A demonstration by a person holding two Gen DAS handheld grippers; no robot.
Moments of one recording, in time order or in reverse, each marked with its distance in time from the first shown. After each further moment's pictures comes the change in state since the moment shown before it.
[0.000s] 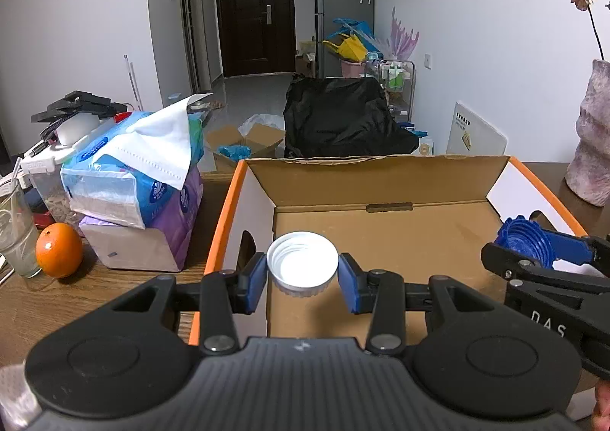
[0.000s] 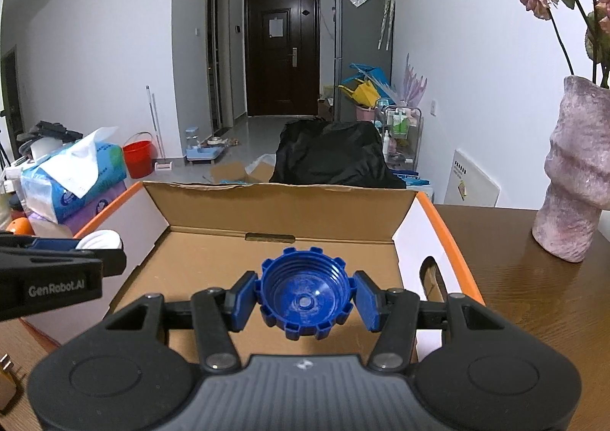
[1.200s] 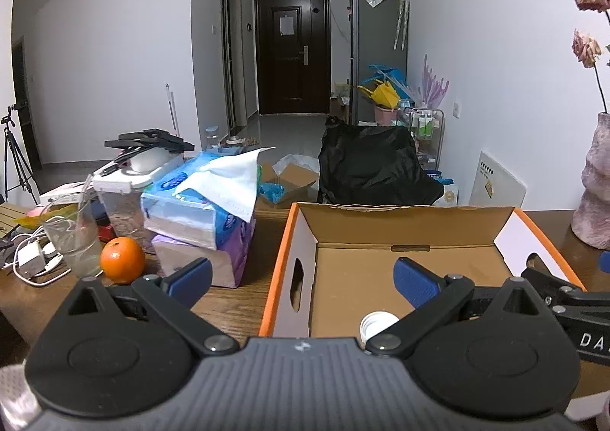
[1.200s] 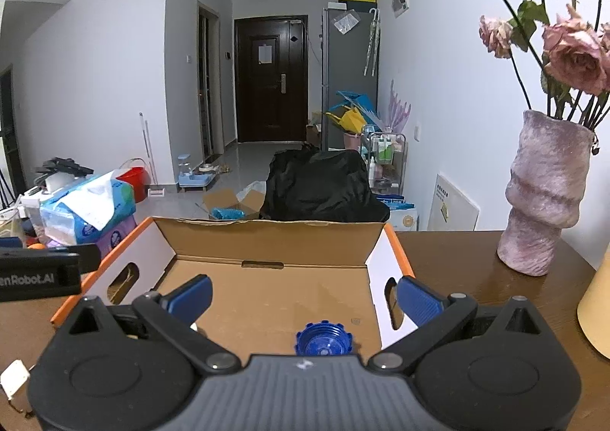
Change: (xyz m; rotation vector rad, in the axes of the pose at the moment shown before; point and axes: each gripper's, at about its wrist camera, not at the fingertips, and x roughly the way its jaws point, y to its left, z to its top) left arm -0.077 0.018 -0.004 -0.069 -0.143 0.094; right arm -0.068 -0.009 0.010 0.017 -0.087 -0.027
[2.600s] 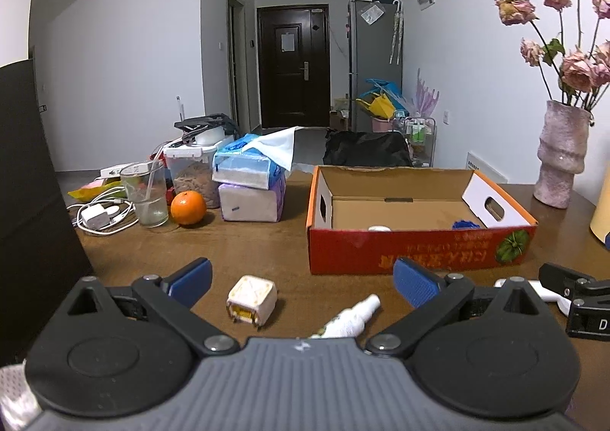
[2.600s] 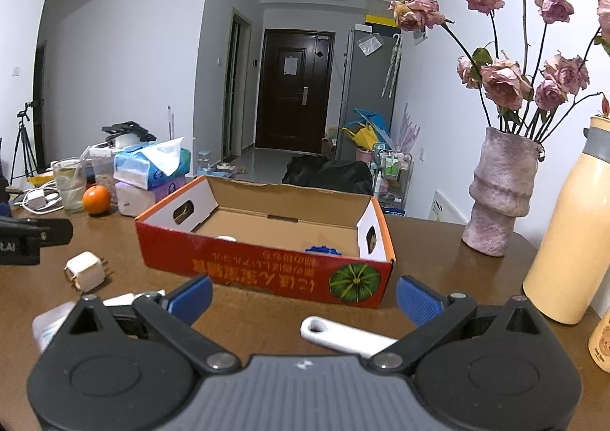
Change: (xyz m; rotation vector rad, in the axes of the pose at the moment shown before) left arm -0.163 0.038 -0.092 0.009 -0.052 -0.003; right arm -0.159 0.006 -0.085 -0.116 -0.045 0.018
